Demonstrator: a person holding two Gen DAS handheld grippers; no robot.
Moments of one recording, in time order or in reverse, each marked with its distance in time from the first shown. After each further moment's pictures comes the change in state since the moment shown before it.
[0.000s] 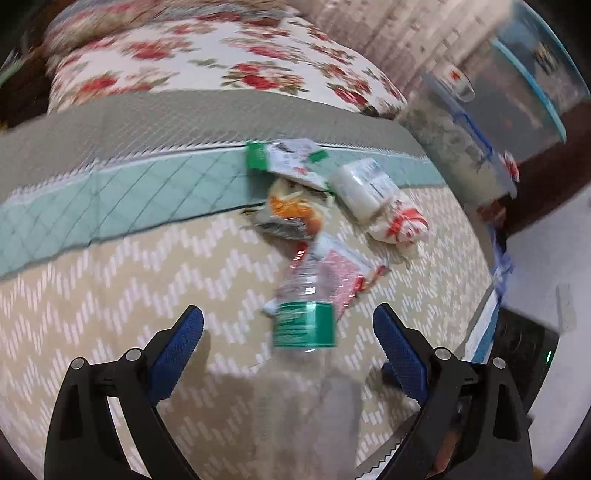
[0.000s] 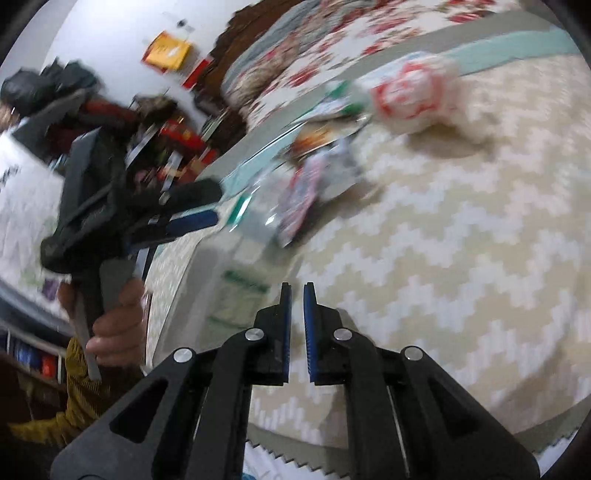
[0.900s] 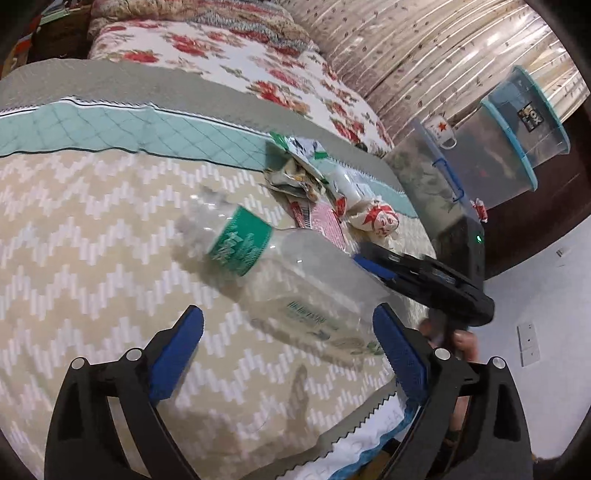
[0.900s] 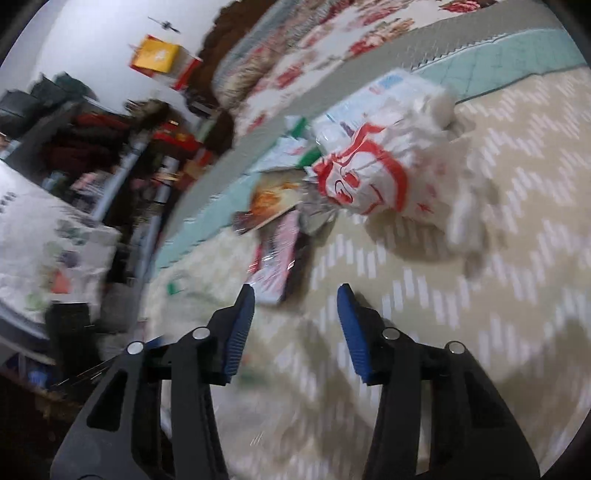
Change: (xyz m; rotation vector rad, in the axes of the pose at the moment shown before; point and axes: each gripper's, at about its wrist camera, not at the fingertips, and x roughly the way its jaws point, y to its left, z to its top) left arm -0.038 0.033 -0.085 -0.225 -0.146 -0.154; right arm 0.034 -0.027 0.077 0.005 0.049 0.011
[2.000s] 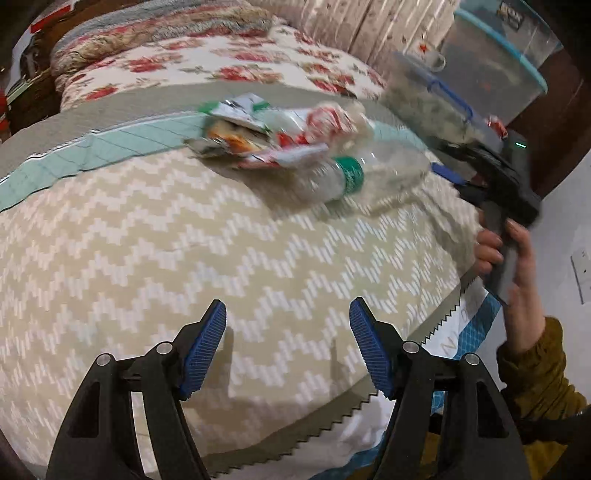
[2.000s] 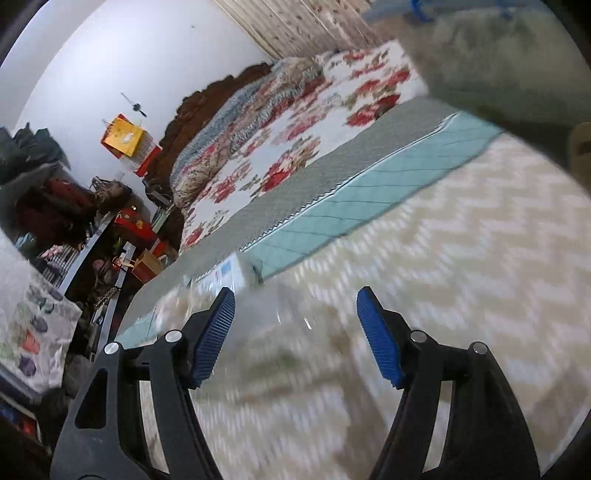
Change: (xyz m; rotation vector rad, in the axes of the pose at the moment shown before) left arm 0.040 -0.082 -0.041 0.238 0.055 0.204; right arm -0.140 -0.111 0.065 0.064 -0.327 -0.155
